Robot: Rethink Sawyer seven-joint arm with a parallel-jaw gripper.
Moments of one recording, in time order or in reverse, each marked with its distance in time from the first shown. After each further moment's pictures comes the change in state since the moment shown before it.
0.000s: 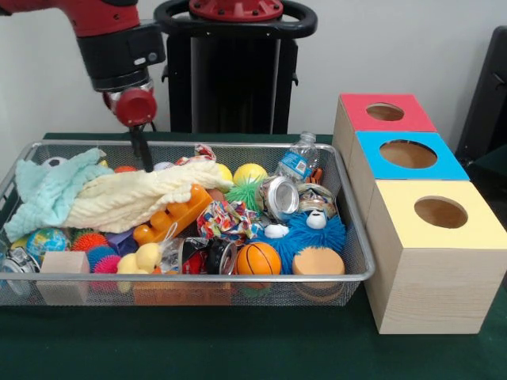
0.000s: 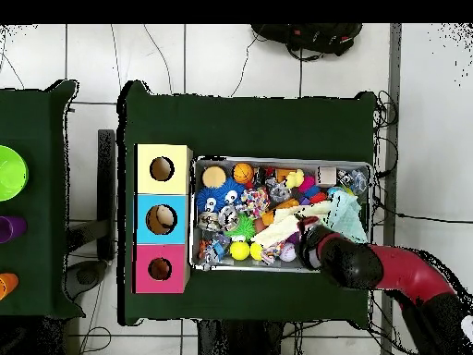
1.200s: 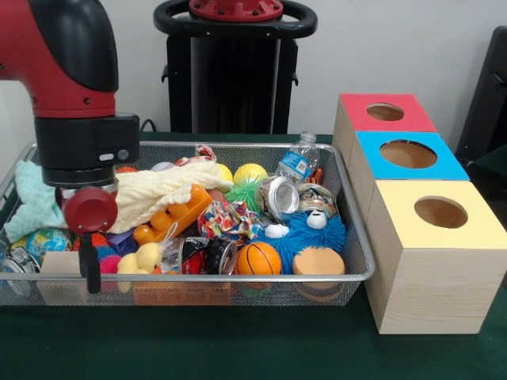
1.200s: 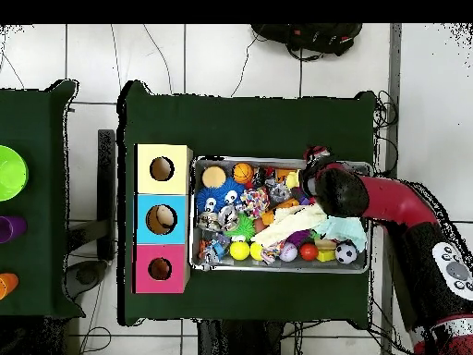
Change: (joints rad) arm 0.259 0.210 -0.138 -0.477 0.002 -0.087 0.000
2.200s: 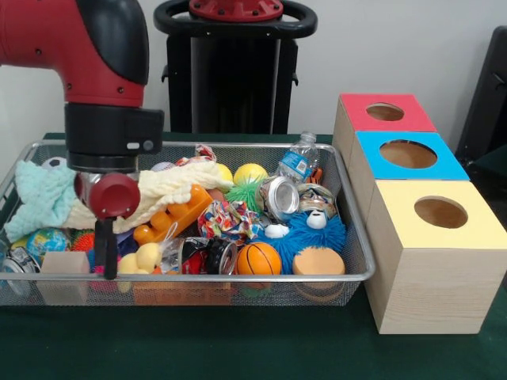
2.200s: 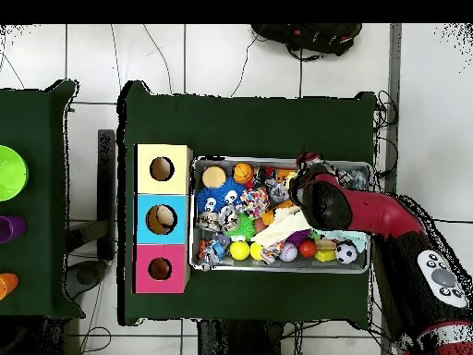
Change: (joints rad) arm 0.071 -0.067 -0.111 0.120 0.089 -0.165 0.000
